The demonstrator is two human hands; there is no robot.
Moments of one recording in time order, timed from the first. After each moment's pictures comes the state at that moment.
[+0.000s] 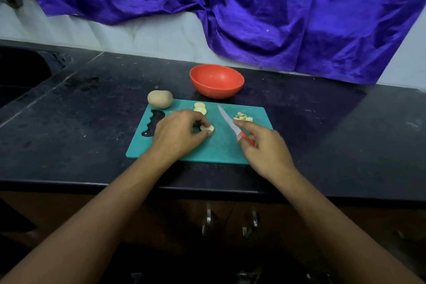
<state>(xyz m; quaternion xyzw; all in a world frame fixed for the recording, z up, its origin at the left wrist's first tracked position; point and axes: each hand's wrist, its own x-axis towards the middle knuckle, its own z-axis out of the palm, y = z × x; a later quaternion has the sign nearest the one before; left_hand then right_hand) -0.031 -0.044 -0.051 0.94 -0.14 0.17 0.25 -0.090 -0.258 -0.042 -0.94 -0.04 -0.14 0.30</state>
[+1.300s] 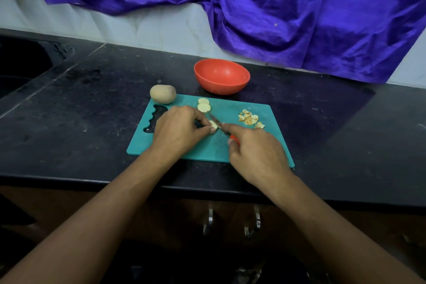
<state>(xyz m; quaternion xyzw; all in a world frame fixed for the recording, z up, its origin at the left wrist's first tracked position) -0.027 -0.041 -0.054 0.93 -0.11 0.15 0.31 -0.105 -0.216 -0.018 -0.99 -0.06 -0.09 0.12</state>
